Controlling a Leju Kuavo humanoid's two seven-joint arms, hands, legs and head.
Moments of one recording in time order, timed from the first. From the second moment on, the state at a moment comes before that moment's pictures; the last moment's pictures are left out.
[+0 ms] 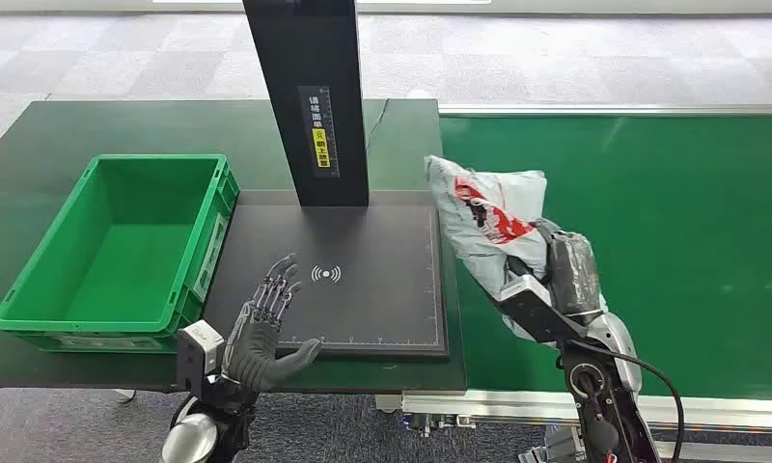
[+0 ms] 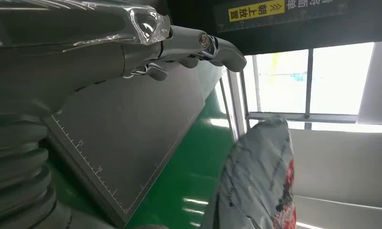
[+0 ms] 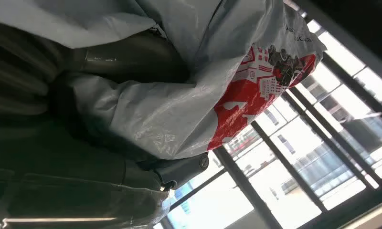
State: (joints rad) left arm -0.05 -0.14 -0.22 -1.42 -0.01 -0.34 -0.36; right arm -0.29 -0.07 0.15 -1.32 0.74 -0.13 -0.42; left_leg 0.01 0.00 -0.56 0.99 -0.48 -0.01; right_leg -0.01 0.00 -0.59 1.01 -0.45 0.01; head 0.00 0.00
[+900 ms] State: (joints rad) left arm -0.16 -0.10 -0.30 -1.29 0.03 -0.32 -0.40; right arm -0.59 -0.05 0.76 -0.86 0.59 0.15 -0.59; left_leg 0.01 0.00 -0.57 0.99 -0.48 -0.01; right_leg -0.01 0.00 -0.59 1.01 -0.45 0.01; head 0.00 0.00
